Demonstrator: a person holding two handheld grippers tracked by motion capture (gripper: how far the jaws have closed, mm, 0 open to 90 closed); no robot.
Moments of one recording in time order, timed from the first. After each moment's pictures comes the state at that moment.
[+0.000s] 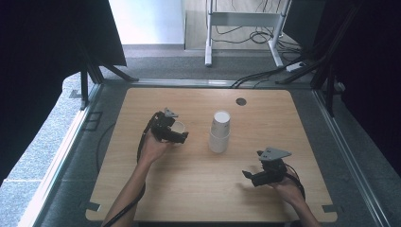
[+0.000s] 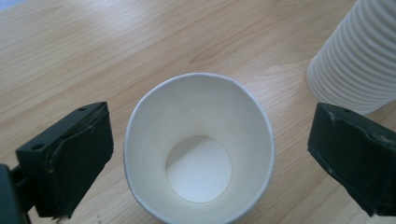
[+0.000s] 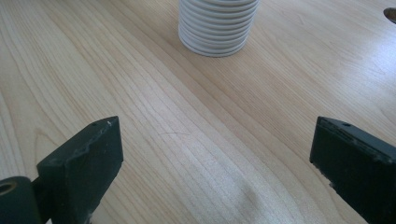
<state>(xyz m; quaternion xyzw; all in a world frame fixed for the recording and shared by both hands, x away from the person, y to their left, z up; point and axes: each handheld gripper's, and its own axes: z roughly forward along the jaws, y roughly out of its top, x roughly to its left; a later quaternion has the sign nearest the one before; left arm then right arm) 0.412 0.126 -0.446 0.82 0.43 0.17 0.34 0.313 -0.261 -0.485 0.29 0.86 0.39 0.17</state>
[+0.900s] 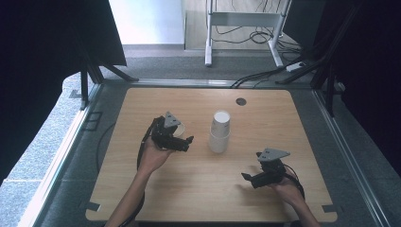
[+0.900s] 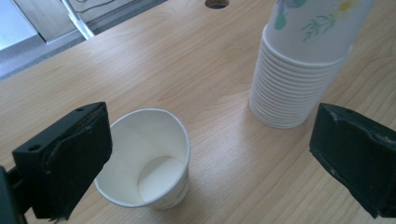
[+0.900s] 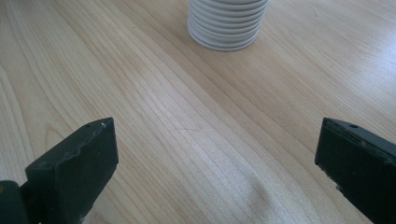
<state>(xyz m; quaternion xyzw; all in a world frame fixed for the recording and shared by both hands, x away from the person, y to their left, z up) 0.360 0.111 -0.415 0.82 0.36 0.22 0.39 0.313 -0.259 -0.489 0.29 0.86 0.39 0.16</state>
